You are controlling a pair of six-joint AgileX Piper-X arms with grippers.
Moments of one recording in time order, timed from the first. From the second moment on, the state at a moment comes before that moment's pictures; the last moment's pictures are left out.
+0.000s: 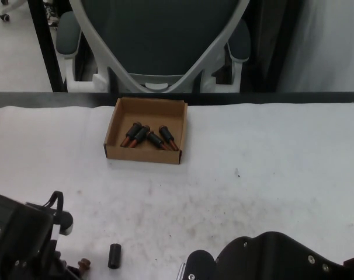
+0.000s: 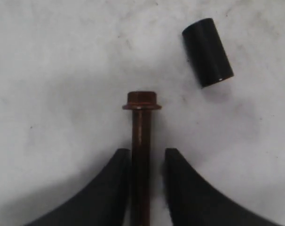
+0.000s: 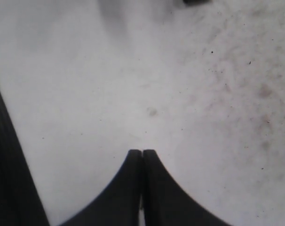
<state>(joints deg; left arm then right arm) -24.7 70.5 -18.9 16.7 6.6 -6.3 70.5 72.8 -44.0 39.7 12.5 -6.8</state>
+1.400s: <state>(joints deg) -24.7 83.6 -32.4 29.0 2.3 -3.6 70.5 72.8 -44.0 40.1 11.5 -6.8</state>
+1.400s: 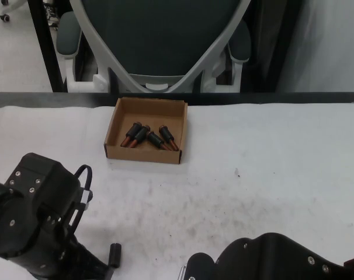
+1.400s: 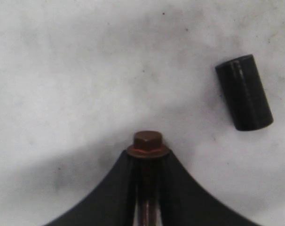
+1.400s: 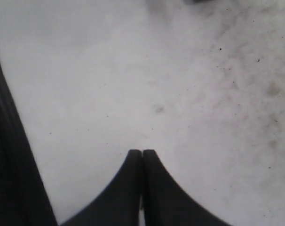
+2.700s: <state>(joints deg) -24.7 32.0 0.6 -10.5 4.7 -0.8 54.1 97.1 -59.9 24.9 -2.4 5.3</state>
